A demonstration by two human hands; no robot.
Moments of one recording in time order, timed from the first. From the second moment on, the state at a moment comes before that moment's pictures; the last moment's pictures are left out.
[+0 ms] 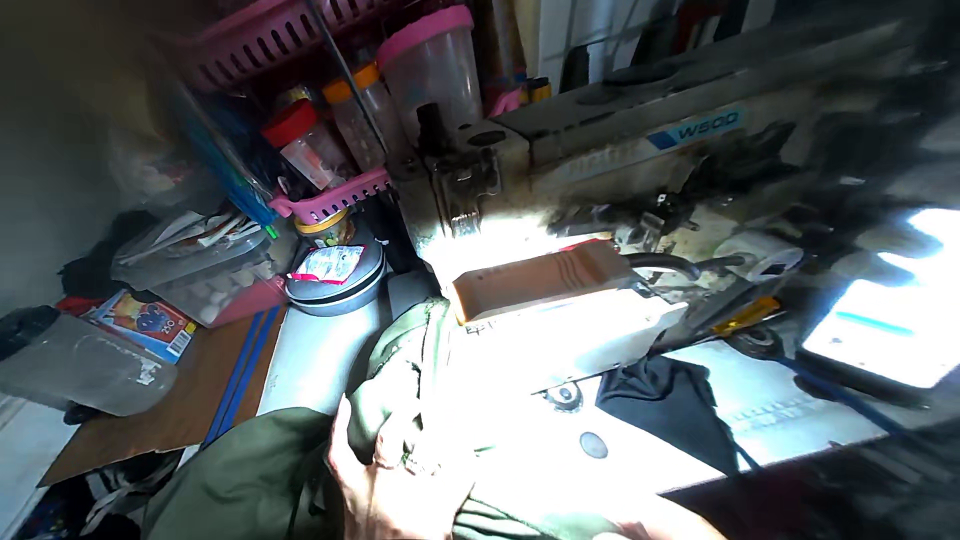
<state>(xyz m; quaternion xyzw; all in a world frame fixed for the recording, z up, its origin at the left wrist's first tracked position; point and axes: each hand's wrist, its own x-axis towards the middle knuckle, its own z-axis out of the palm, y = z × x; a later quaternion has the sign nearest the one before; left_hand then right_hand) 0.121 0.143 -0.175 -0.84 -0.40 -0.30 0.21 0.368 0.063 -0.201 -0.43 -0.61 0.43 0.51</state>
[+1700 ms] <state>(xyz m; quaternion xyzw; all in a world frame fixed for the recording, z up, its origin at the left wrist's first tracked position) 0.104 0.143 -0.183 -0.83 -0.43 -0.32 0.18 0.364 0.059 -0.202 -0.44 -0.67 0.36 0.48</state>
